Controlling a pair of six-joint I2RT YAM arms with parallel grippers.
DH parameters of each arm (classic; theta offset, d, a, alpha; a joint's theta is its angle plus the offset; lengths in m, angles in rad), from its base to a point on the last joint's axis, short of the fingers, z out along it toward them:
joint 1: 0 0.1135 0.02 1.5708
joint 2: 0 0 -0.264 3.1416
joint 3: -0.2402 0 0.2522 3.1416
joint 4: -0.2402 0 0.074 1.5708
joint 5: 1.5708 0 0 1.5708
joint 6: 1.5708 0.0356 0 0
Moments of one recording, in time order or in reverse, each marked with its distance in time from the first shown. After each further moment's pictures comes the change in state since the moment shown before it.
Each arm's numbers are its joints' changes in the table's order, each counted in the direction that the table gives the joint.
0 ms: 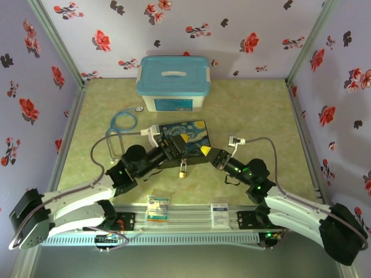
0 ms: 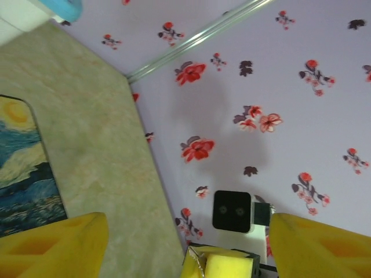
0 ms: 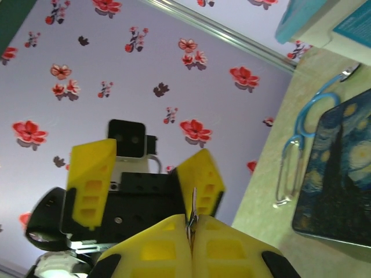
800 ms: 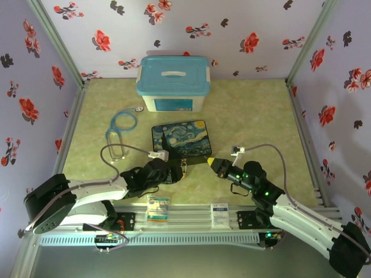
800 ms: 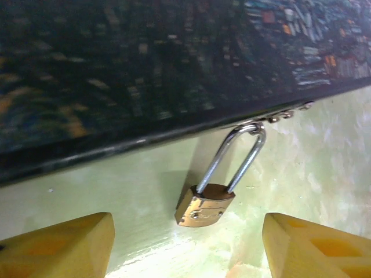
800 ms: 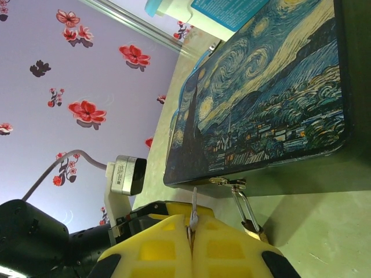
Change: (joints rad) left arm -0.050 -0.230 0.137 -0.332 -0.045 0.134; right arm 0.000 0.212 0.028 -0.544 0.113 -0.130
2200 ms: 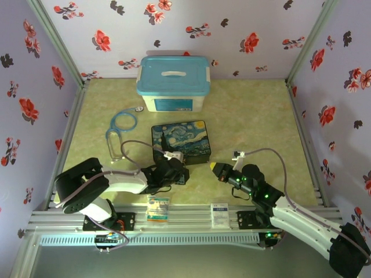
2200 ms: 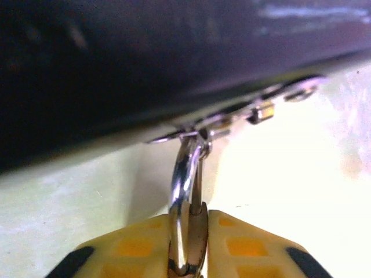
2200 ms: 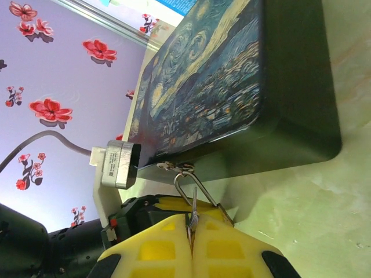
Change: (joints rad) left arm -0.064 -0.306 -0.127 0.115 -0.006 0.011; right arm 0.000 0.023 0.065 -0.050 0.044 0.001
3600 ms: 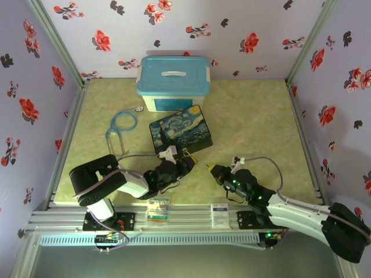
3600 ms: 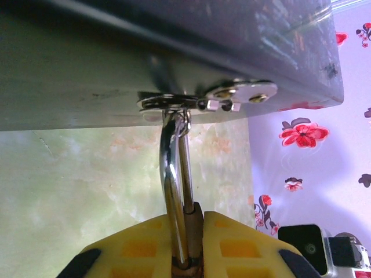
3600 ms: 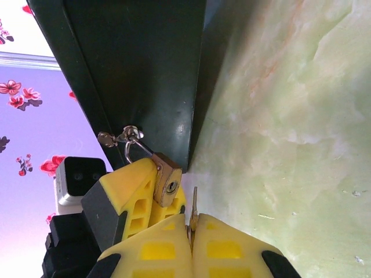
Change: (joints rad) left arm -0.006 -0.142 0.122 0.737 -0.095 -0.427; right arm 0.120 -0.209 0.071 0.235 0.181 0.400
